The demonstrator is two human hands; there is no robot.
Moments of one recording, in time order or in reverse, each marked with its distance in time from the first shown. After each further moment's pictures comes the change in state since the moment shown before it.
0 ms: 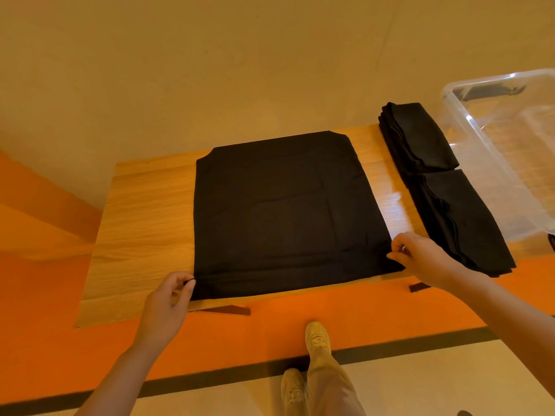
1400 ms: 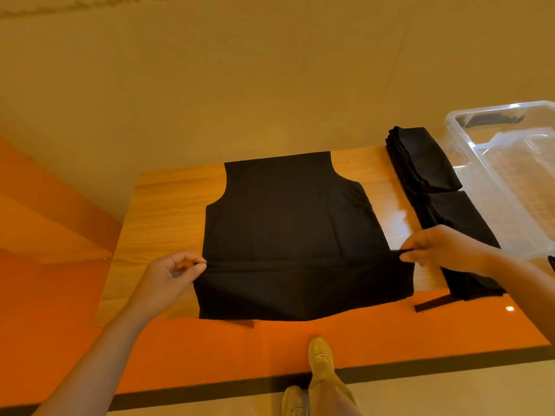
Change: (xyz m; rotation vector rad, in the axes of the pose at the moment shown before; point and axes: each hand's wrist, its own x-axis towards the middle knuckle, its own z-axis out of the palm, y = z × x) left_hand 0.028 0.055 -0.063 -0.214 -0.175 -0.118; right_hand -0.016 -0.041 -0.082 0.100 -0.253 -0.029
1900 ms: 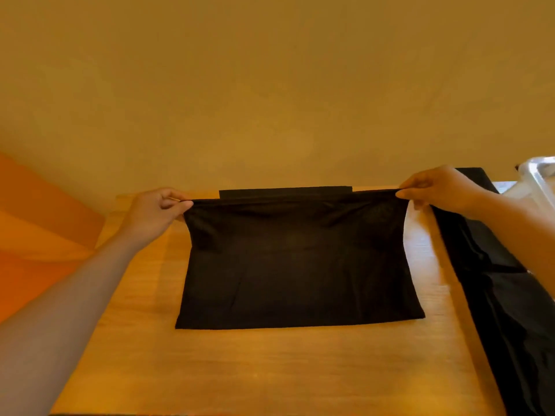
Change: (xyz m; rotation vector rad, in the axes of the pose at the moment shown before) left_hand 0.238 0.040 -0.026 0.074 0.198 0.013; right_hand 0.215 -0.056 -0.129 0.116 0.254 -0.036
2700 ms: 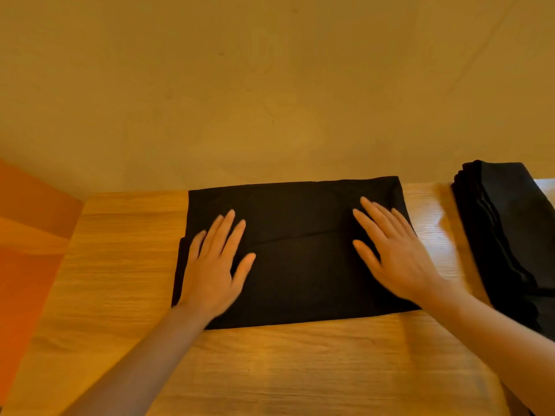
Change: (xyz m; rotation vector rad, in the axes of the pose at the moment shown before) left_hand -0.041 -0.036 0.133 0.734 -0.022 0.396; right_hand 0.004 0.045 0.141 -0.541 0.216 -0.484
